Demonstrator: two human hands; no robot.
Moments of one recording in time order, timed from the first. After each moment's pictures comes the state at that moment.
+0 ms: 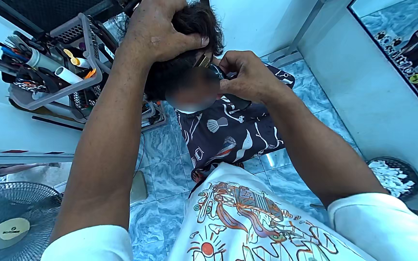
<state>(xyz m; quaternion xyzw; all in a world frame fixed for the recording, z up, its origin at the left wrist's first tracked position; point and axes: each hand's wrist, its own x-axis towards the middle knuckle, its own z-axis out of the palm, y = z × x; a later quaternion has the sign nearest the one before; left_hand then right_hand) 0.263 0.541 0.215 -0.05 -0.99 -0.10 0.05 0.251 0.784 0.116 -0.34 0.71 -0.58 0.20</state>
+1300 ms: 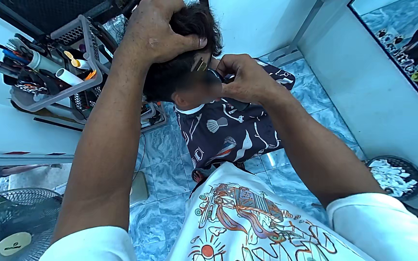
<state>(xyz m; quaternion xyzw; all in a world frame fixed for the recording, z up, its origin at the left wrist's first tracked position) 0.262 0.539 0.214 -0.06 -0.99 -0.10 0.05 0.252 0.783 0.112 -0.34 0.73 -0.56 0.20</state>
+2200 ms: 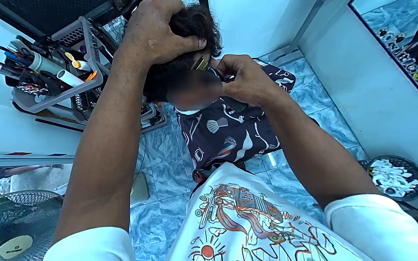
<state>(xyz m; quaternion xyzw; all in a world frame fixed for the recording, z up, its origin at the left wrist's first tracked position) 0.263 0.540 0.215 -0.06 -0.99 -0.09 0.05 0.255 0.783 0.110 -0.32 0.70 -0.60 0.21</state>
